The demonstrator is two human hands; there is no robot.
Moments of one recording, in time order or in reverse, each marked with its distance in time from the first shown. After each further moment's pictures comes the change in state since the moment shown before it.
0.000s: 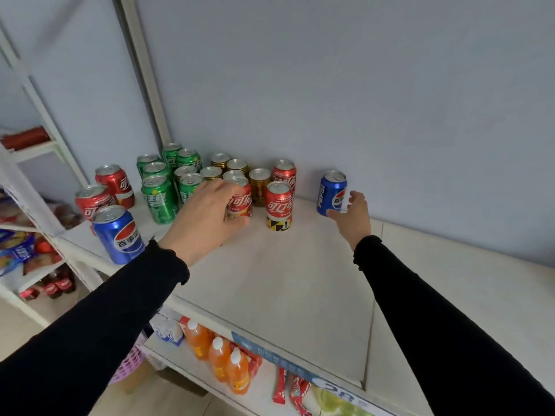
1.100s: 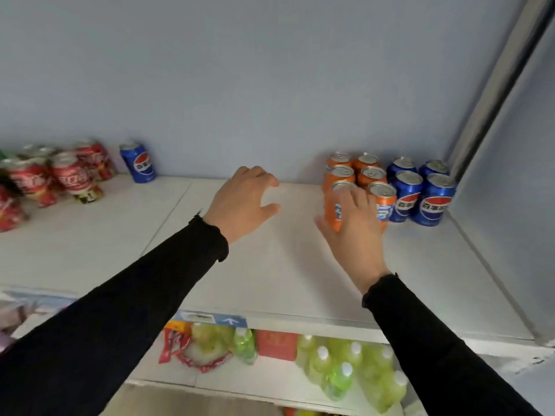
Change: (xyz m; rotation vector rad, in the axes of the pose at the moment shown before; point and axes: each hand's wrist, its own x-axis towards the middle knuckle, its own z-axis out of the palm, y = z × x) left_hand -0.043 0.480 0.136 -0.110 -0.126 0.407; right_hand -0.217 0.152 -0.449 -0.573 0.359 -0.381
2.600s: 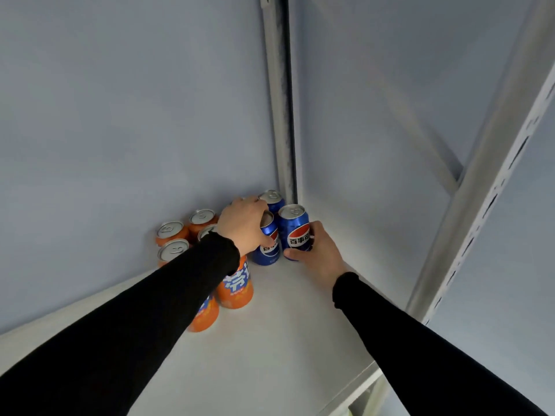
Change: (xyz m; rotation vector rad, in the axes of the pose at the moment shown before) left_hand 0.210 0.202 0.124 0.035 -0.274 0.452; right_hand 0.022 0.231 -0.036 0.449 0.136 0.777
